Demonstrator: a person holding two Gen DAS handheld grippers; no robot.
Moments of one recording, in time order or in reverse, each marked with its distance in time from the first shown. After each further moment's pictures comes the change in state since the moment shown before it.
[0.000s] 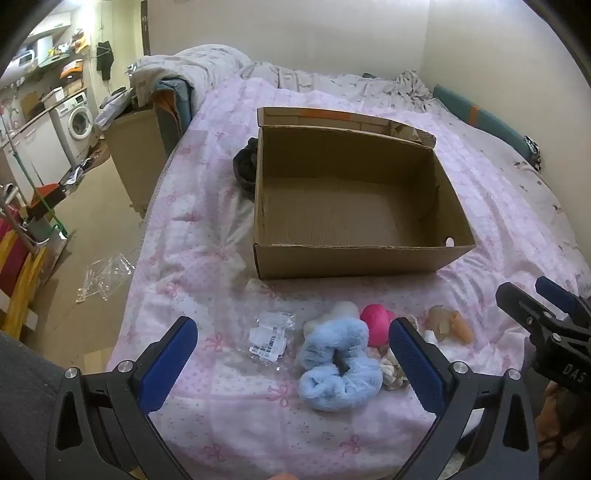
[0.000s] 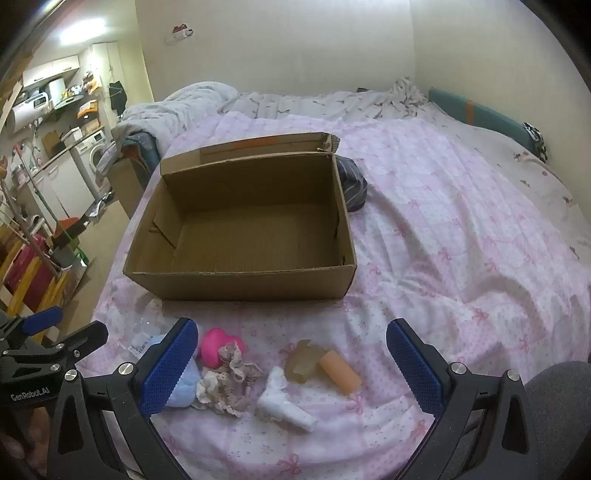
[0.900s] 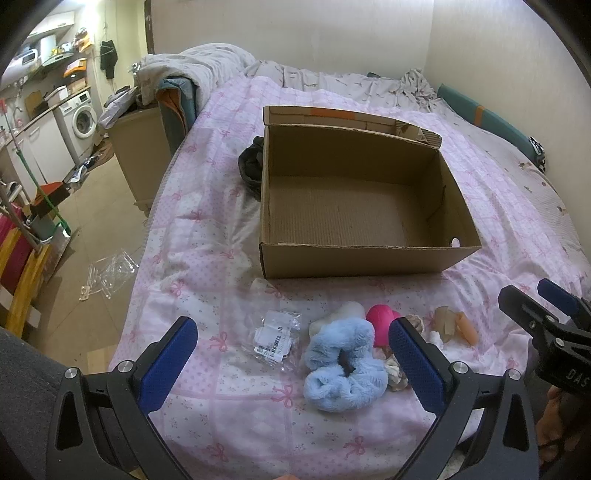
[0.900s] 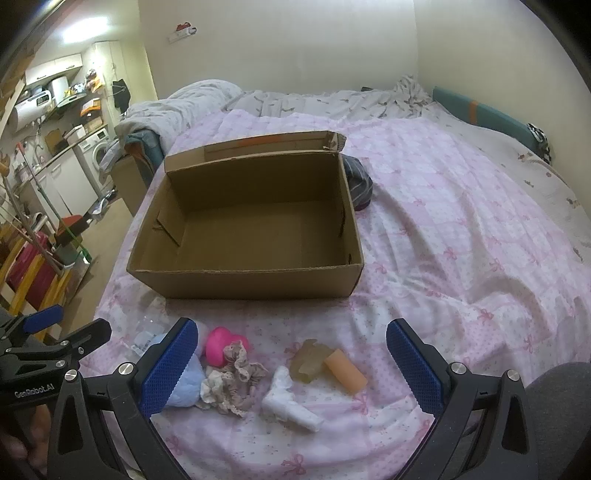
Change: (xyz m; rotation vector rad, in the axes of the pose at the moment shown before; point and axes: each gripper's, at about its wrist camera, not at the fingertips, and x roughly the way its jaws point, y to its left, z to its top) left arm 0.004 0.005 -0.001 -0.012 0.015 0.008; right arm 0.002 0.004 0.000 -0.010 0.002 0.004
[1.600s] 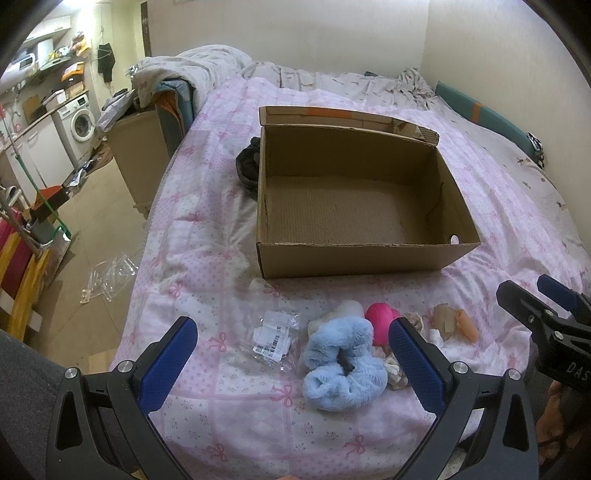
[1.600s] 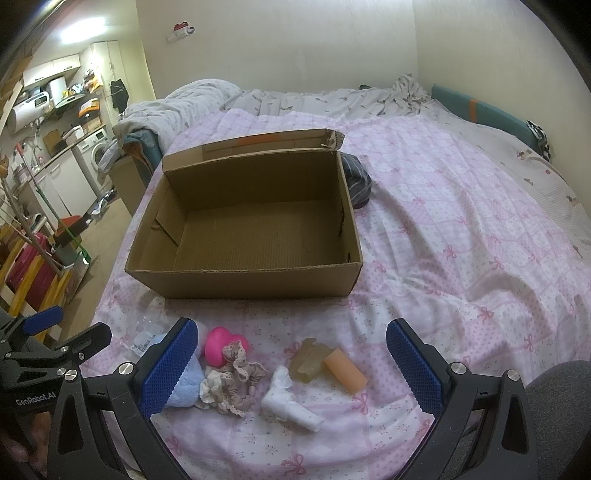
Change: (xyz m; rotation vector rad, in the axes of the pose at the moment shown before) left arm 0.000 -0.001 0.002 0.014 0.000 0.005; right arm -0.001 0.000 0.000 0.005 0.007 0.000
